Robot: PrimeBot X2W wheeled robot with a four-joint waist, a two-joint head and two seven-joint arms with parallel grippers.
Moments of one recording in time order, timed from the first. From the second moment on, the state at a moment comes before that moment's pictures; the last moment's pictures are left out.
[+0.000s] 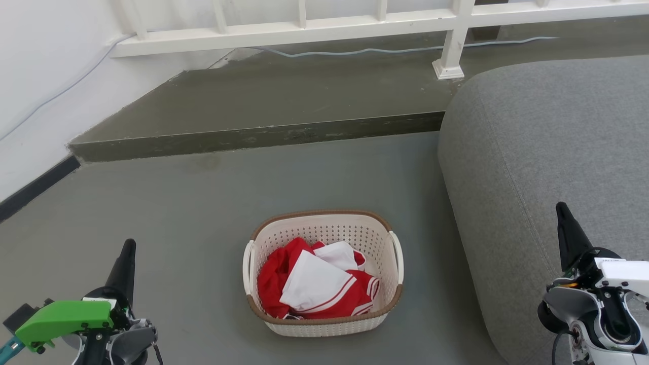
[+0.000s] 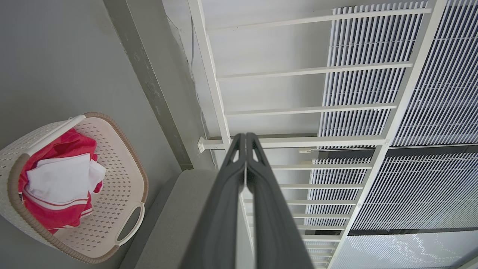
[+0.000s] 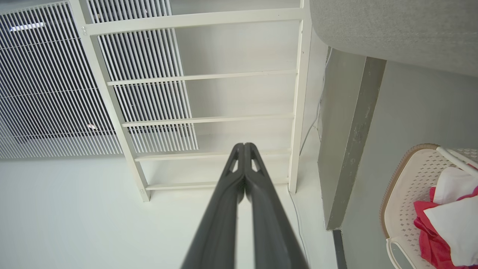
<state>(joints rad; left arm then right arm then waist) -0.08 0.04 0.08 0.27 -1.61 -0.12 0.11 -0.06 -0.04 -0.13 0.28 1.62 0.12 0.11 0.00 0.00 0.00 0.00</state>
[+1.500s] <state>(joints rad) -0.08 0.04 0.08 0.27 -1.61 -0.12 0.11 -0.06 -0.04 -0.13 0.28 1.62 0.12 0.11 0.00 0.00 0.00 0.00</state>
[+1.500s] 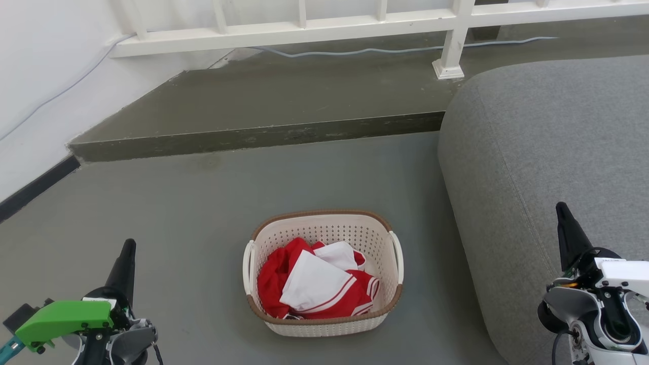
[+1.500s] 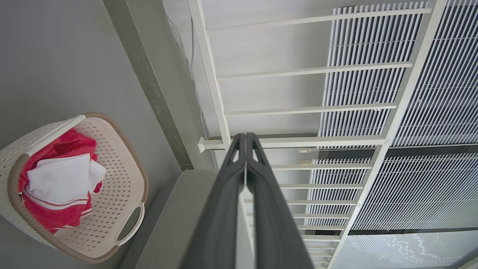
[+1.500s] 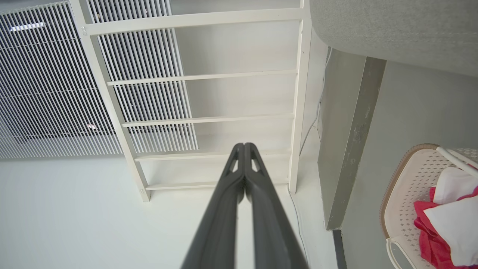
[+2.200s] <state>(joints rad) -0.08 0.04 0.08 0.27 -1.61 -0.12 0.11 -0.06 -0.04 -0.13 0.28 1.62 0.12 0.11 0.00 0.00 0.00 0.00</state>
